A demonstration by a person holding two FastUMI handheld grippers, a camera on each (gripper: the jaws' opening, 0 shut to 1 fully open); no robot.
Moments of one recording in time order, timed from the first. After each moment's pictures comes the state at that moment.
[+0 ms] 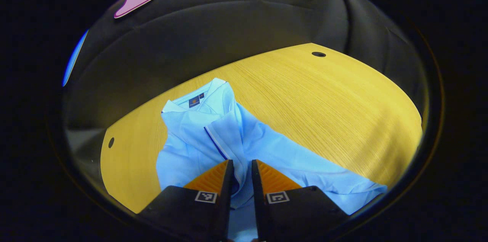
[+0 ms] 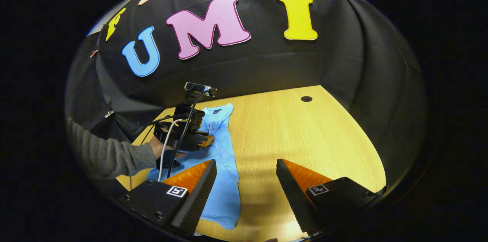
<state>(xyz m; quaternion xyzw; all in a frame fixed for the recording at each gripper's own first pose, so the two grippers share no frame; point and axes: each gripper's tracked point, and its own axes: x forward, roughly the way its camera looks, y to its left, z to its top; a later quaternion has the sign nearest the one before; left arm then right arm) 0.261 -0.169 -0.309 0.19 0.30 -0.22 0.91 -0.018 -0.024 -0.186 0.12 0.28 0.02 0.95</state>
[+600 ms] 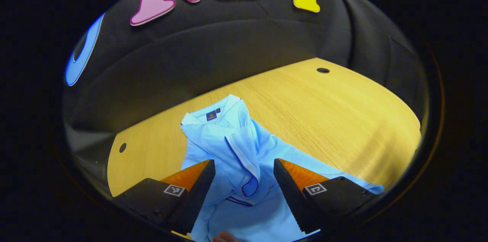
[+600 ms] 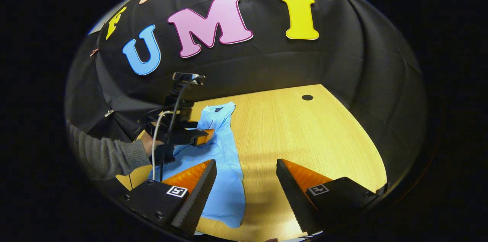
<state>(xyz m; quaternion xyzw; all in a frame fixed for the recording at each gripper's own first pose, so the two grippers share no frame) 0.249 -0.149 -0.247 0.16 0.23 -0.21 0.94 -0.025 -0.007 -0.183 0.12 0.29 0.02 0.95</state>
